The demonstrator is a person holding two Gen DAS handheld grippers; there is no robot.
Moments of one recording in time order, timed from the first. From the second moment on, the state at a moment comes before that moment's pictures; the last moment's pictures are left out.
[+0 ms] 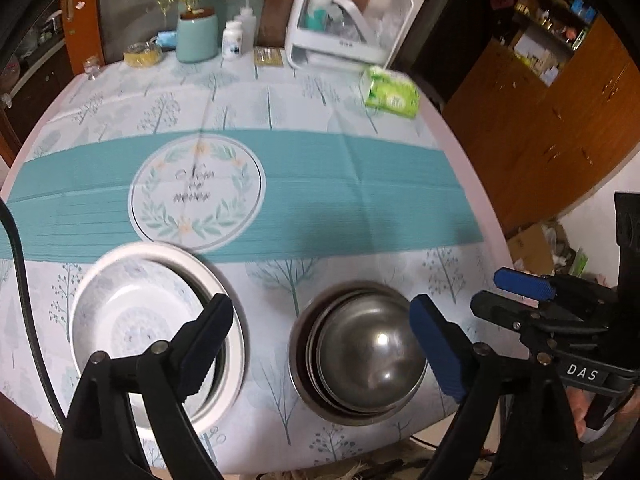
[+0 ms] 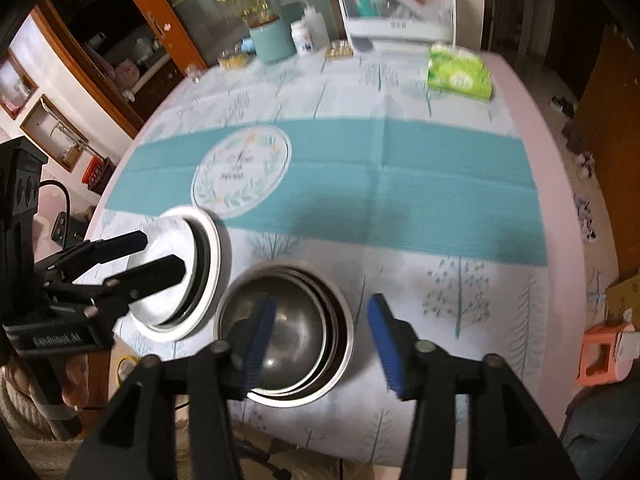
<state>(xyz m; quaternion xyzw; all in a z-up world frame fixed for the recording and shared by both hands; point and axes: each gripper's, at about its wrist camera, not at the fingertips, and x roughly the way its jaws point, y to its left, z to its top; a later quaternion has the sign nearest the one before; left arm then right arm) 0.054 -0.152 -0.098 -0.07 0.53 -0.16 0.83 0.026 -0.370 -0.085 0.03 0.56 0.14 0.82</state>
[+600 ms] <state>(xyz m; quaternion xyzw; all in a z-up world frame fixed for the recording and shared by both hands) 0.038 -0.151 -0.180 -0.10 0.62 -0.19 0.75 0.025 -0.372 -0.142 0.01 0.61 0.13 0.78</state>
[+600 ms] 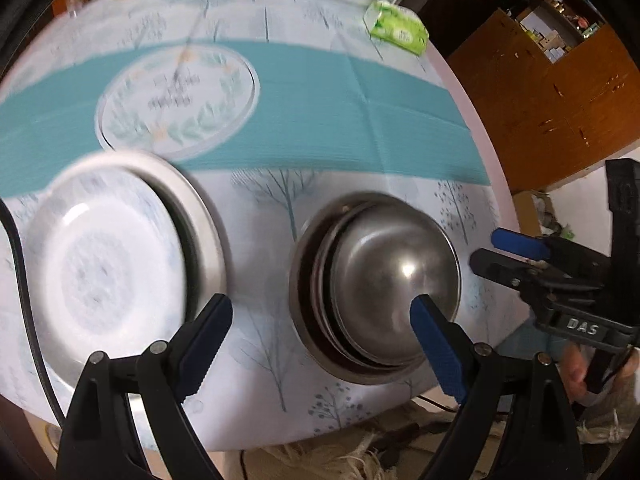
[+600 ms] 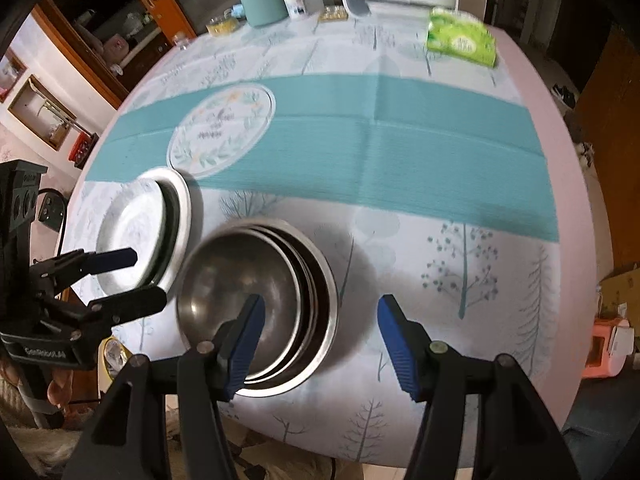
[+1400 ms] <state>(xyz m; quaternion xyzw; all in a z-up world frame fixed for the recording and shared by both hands) 0.049 -0.166 -0.225 -0.16 0.68 -0.23 0.68 0.031 -0.371 -0.191 0.05 0.67 0.13 0.73</state>
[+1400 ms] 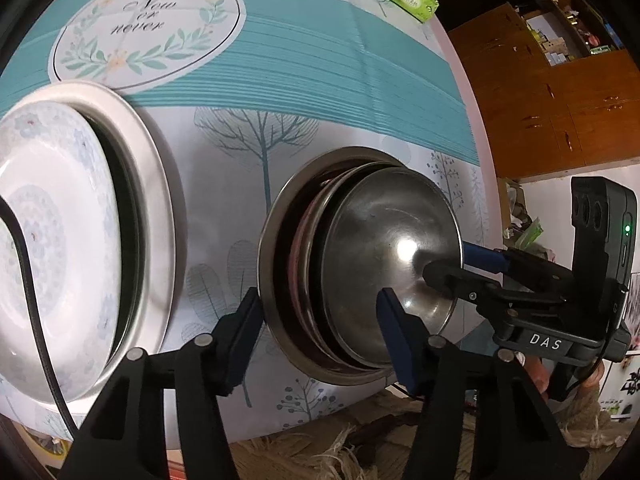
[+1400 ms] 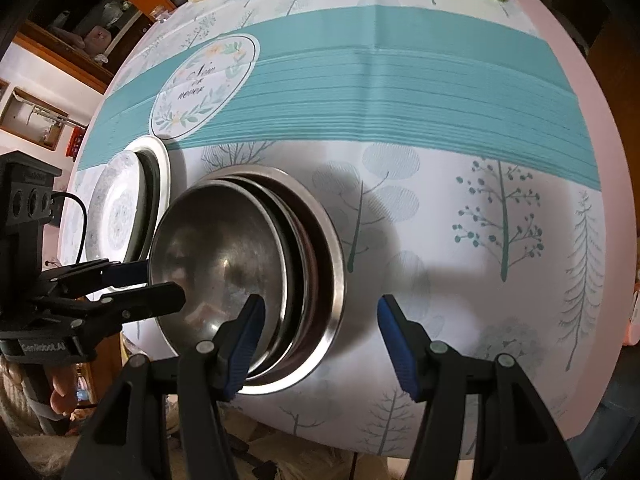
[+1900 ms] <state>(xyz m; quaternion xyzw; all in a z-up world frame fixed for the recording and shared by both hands) 0.053 -0.177 -0.239 -0.16 0.70 -0.22 0.66 0.033 -0.370 -0.200 0.09 0.70 0.14 0.70</state>
